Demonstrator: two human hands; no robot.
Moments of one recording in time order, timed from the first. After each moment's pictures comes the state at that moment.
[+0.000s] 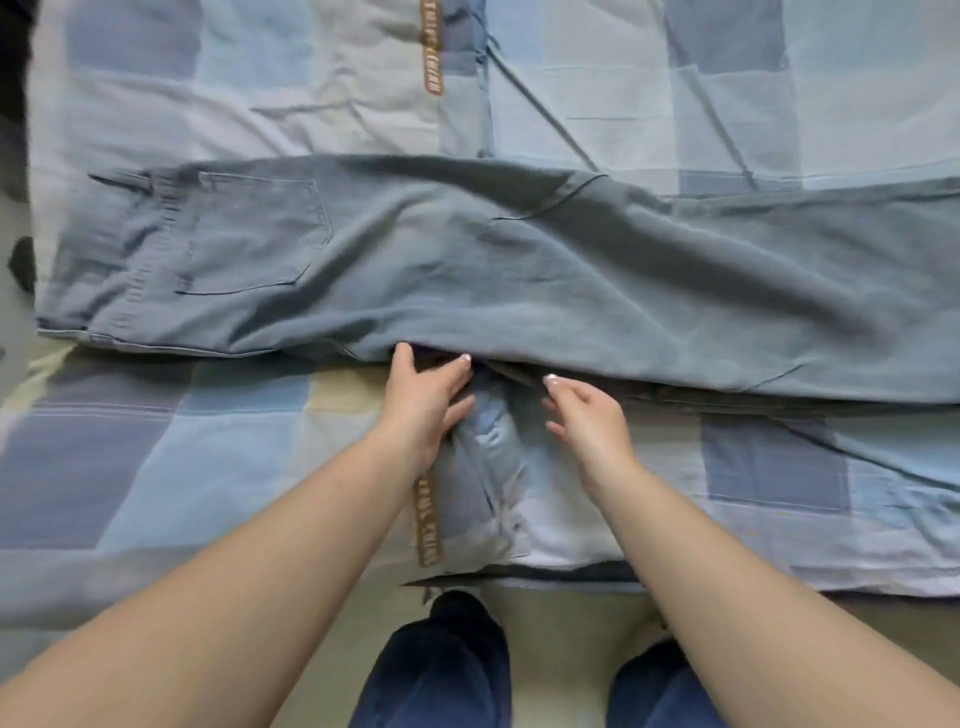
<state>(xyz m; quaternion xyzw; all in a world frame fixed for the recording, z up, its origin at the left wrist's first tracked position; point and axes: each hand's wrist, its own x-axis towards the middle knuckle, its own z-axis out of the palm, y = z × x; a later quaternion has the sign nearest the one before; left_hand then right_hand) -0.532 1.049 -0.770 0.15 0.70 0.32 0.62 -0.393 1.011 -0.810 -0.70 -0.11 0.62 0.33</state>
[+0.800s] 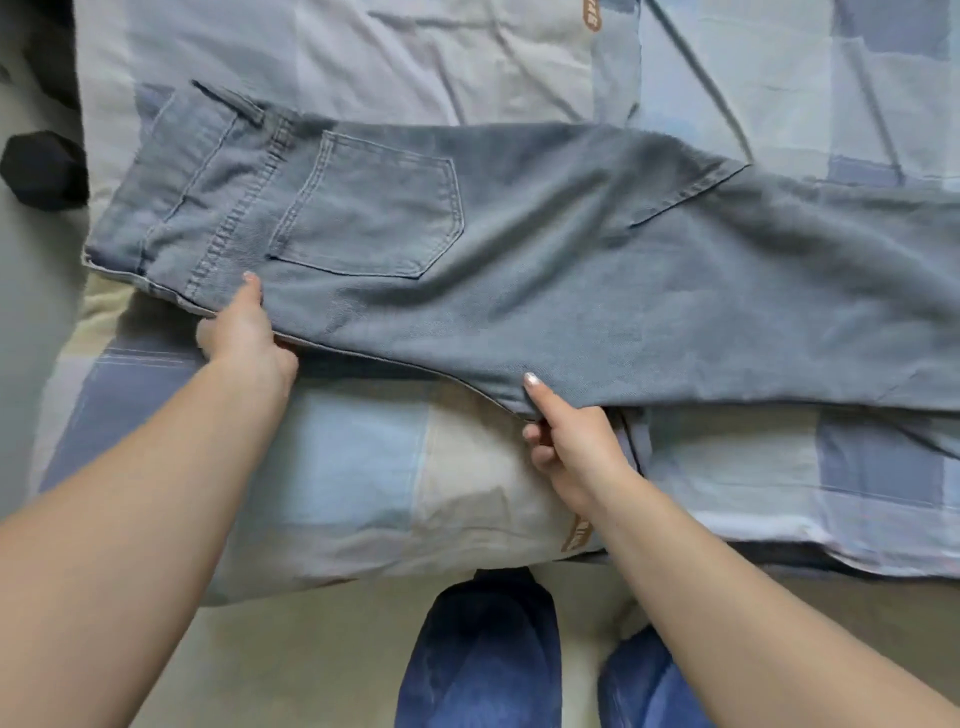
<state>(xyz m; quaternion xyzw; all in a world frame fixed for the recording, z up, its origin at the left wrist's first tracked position) -0.841 1.111 -0.809 -0.07 0.76 0.50 0.40 -0.567 1.010 -0.778 -0.69 0.00 0.67 0.27</state>
